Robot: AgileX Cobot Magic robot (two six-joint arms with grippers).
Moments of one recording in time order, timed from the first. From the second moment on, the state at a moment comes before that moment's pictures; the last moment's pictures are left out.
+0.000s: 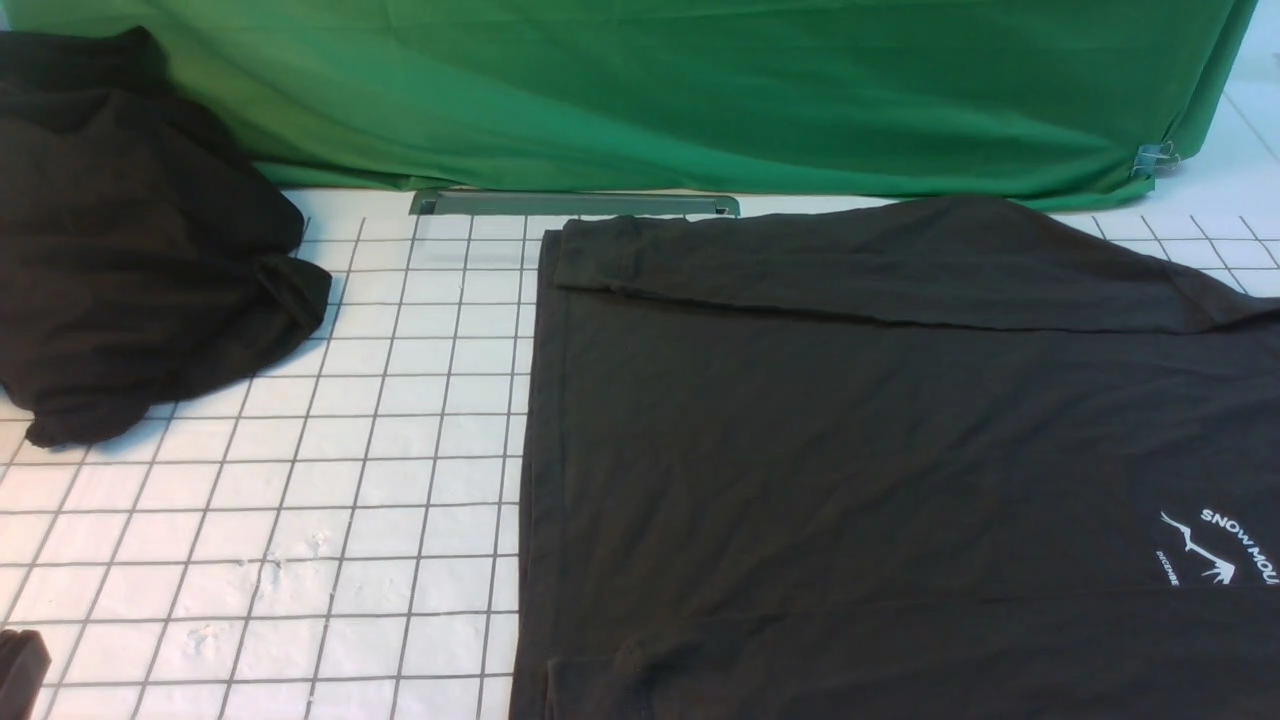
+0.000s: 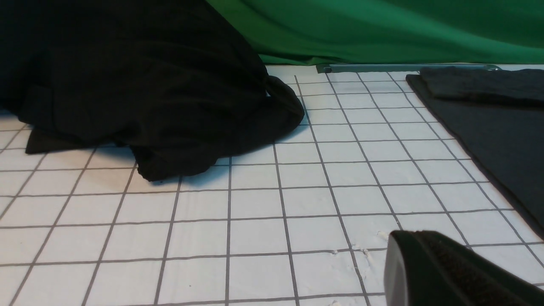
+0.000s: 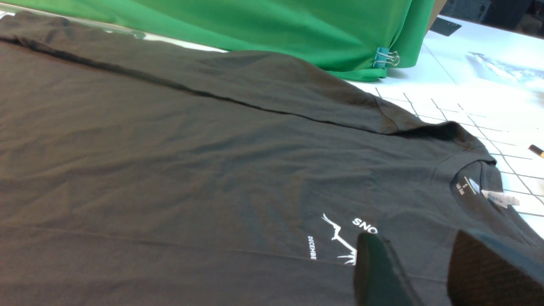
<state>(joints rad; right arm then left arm) 0.03 0.00 0.01 -0.04 0.22 -0.07 -0.02 0.00 0.01 0.04 0.21 -0.03</state>
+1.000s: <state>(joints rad) 0.07 0.00 -0.09 0.20 0.10 0.55 -0.02 0.02 -0.19 -0.67 0.01 -0.23</state>
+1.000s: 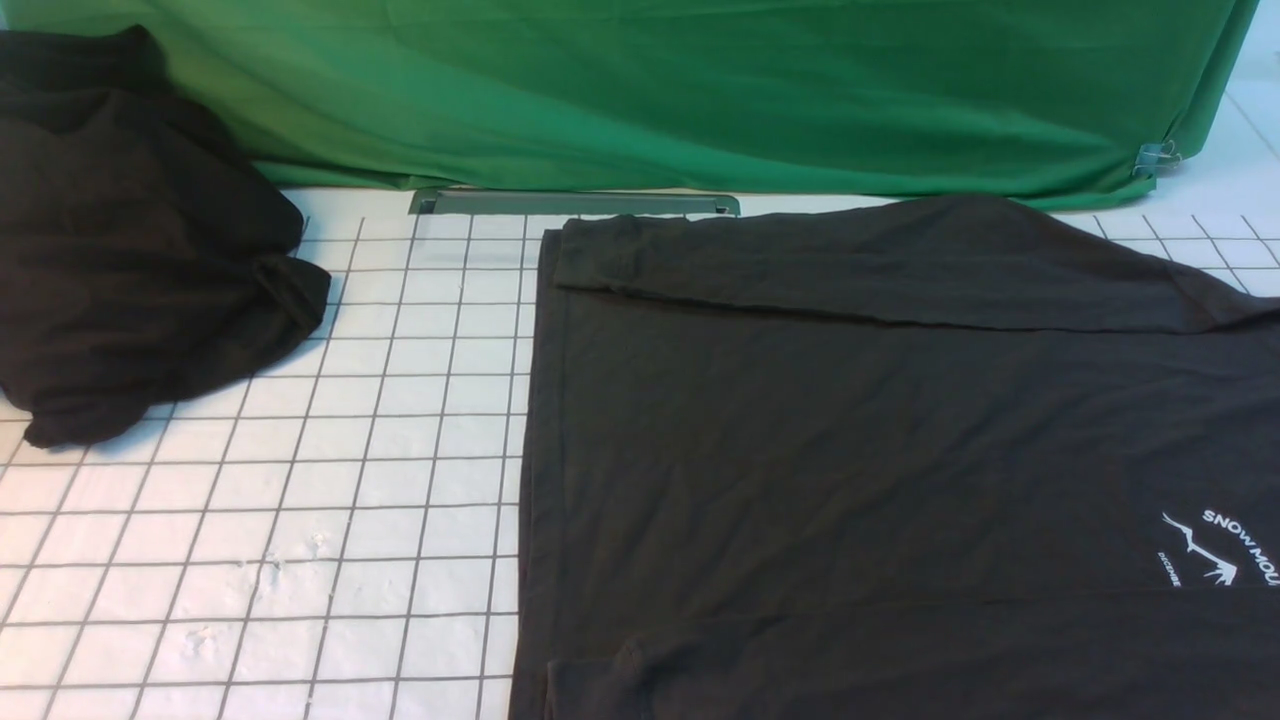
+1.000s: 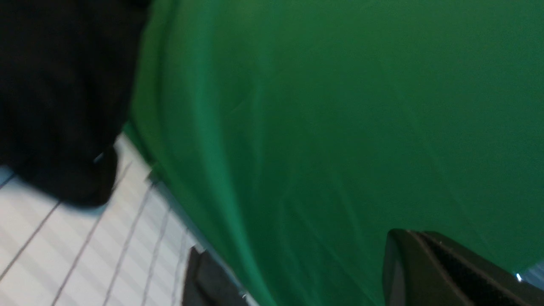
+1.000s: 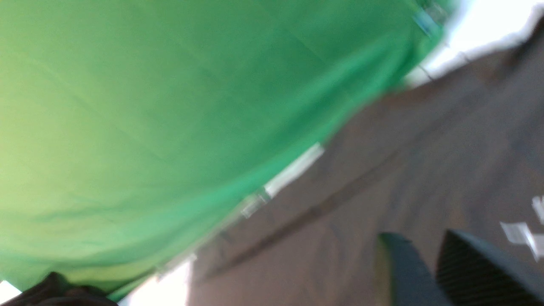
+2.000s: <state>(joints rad) 0.10 0.79 -0.57 0.15 0.87 -0.14 -0.51 1.54 -0.89 -0.45 0.78 0.02</state>
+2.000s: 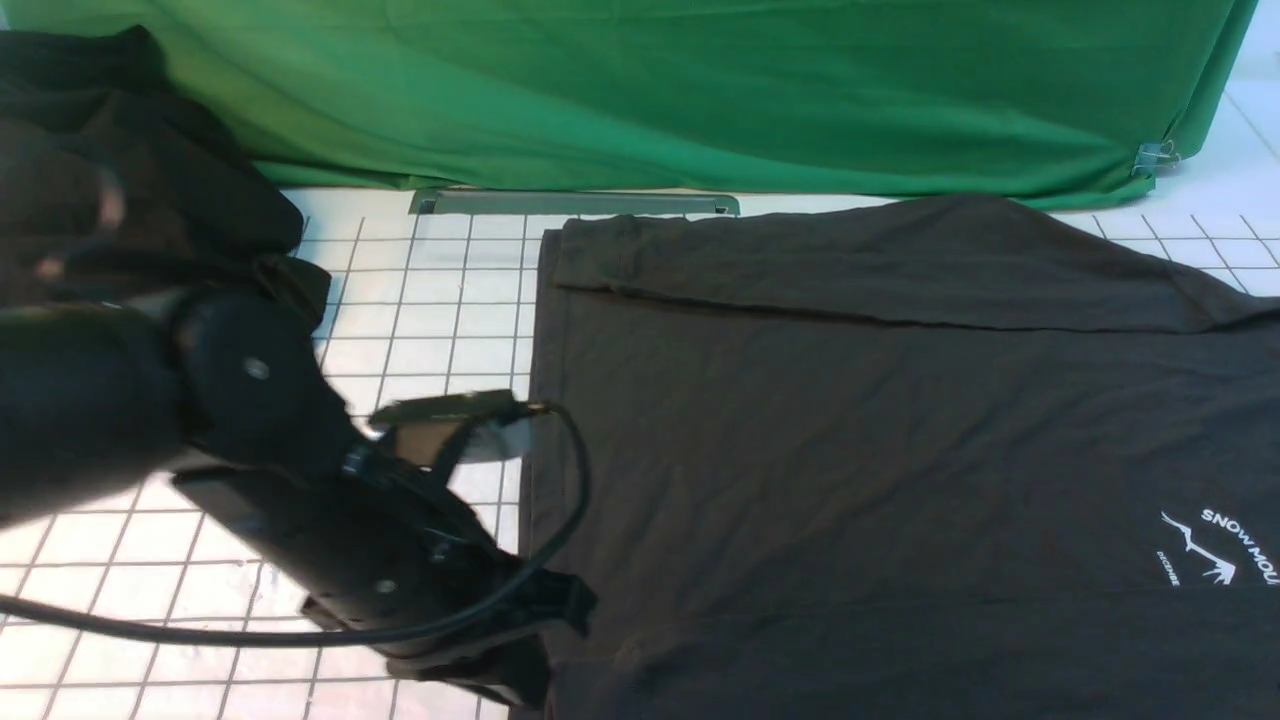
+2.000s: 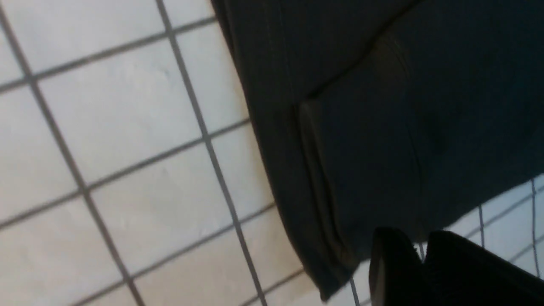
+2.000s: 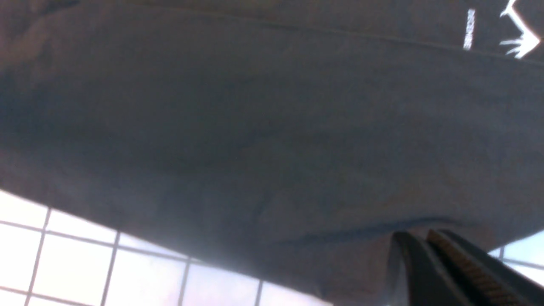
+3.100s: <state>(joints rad) 0.10 0.79 -0.57 0.15 0.80 -0.15 -0.53 1.75 -1.00 -0.48 0.73 0.08</state>
